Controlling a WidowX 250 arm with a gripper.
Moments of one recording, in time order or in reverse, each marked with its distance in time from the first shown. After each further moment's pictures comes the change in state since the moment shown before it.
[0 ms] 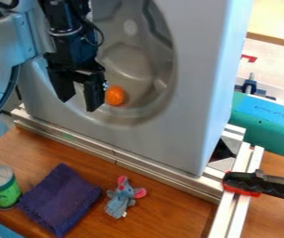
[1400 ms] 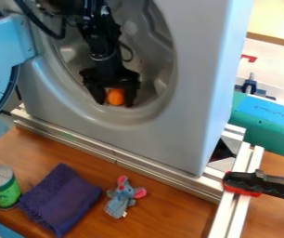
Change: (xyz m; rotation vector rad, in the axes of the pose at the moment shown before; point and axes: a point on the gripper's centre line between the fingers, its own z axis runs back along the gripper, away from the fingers) arm 0.085 0.011 -0.062 0.022 -0.207 0.322
